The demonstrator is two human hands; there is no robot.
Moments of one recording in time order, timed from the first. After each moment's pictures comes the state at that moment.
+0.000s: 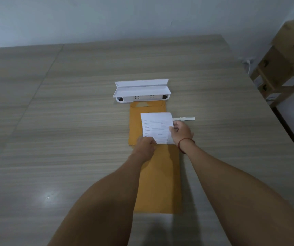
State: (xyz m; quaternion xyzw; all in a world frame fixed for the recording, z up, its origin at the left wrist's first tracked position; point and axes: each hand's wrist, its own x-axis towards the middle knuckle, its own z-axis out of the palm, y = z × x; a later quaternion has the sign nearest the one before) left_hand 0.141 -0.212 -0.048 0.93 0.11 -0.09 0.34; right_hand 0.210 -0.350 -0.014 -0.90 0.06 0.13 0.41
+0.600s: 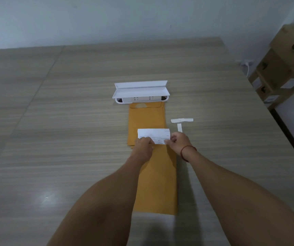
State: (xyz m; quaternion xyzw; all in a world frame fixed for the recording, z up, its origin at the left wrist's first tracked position) left_hand 0.137 -0.218 -0.040 0.93 0.13 -0.08 0.32; right_hand 0.195 -0.369 -0.025 -0.89 0.00 0.22 0.39
